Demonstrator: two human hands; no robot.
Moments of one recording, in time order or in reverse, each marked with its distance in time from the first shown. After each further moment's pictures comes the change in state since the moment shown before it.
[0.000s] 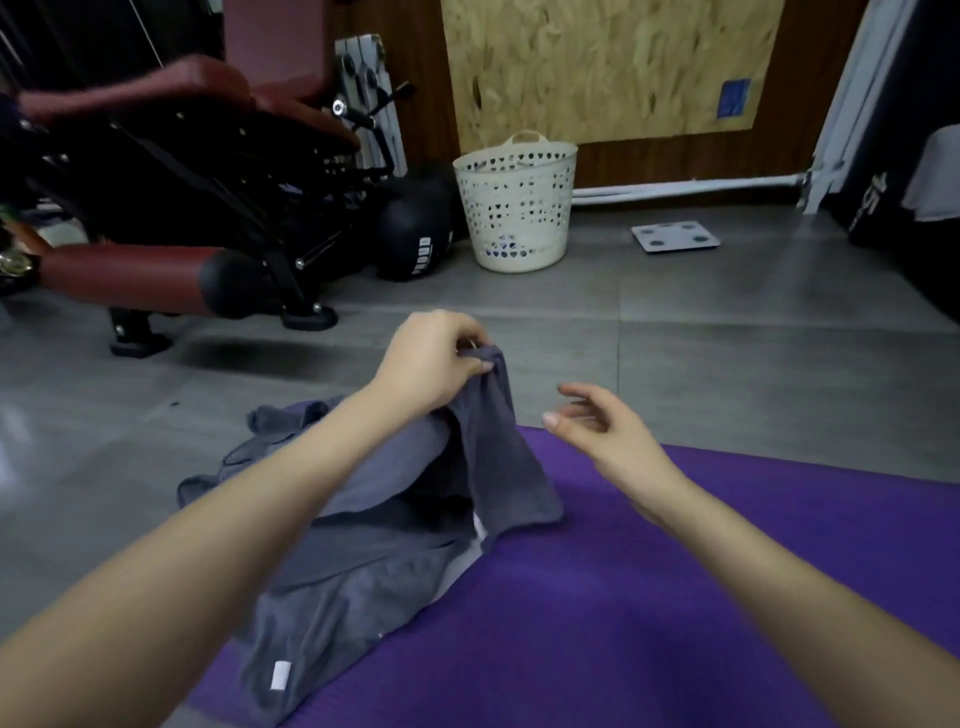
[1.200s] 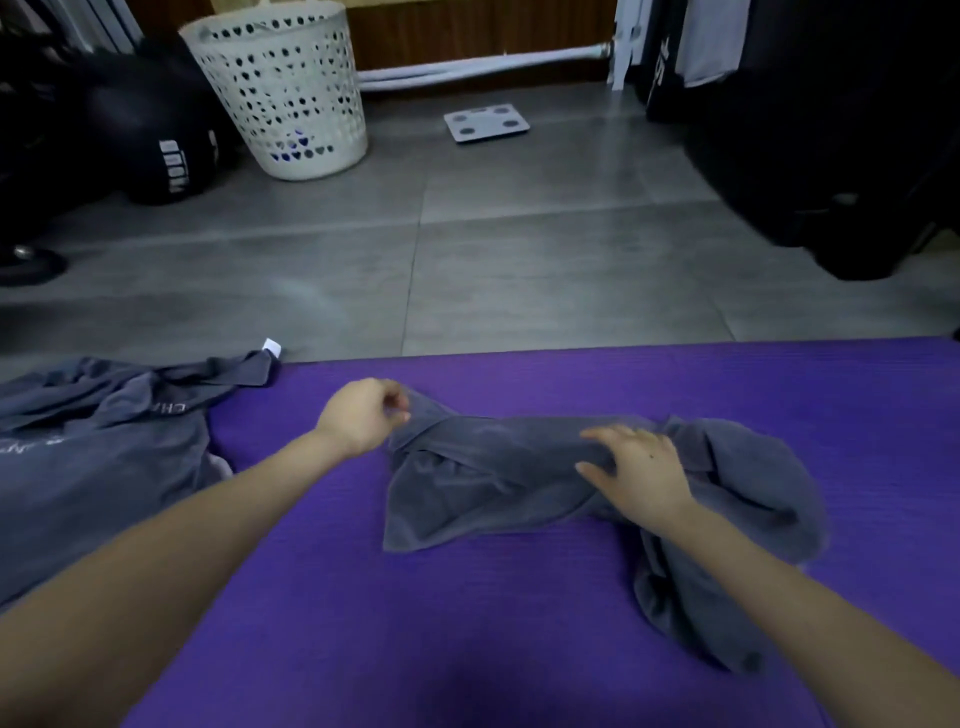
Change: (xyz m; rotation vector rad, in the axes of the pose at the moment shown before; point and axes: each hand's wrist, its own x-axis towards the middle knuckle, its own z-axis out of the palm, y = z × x) left_hand 0.018 0.133 0.290 -0.009 -0.485 -0.107; right_hand -0.102 0.186 -0.309 -1.110 0.182 0.134
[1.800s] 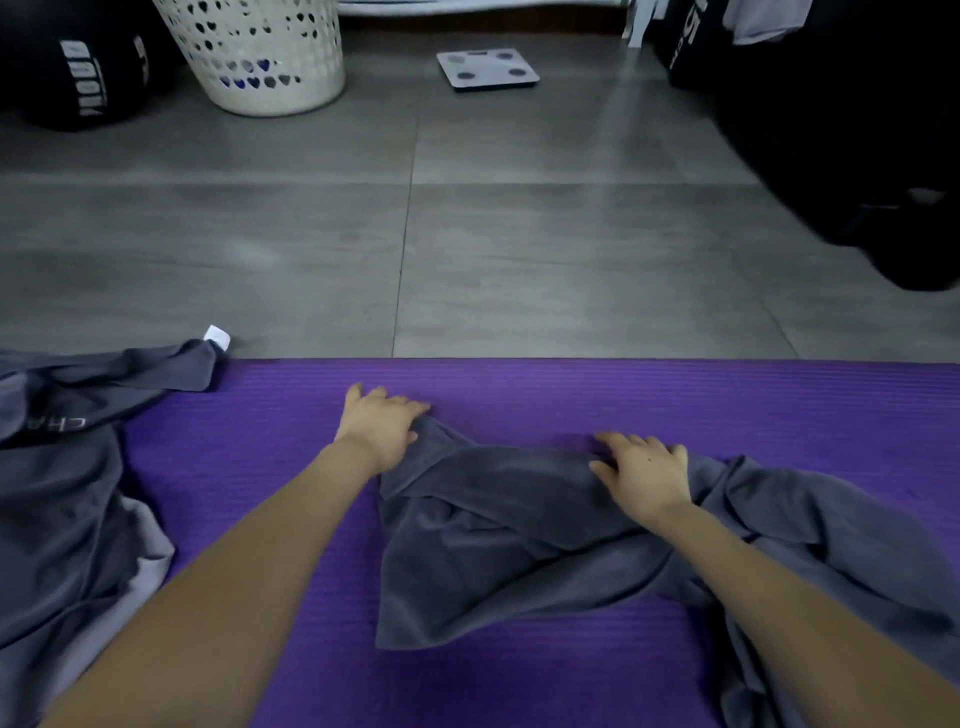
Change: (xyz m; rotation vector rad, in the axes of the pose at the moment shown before) left_hand 0.129 -0.070 0.099 0.472 -0.197 0.126; right_hand 0.115 0.014 0.099 -0.330 -0.241 0.210
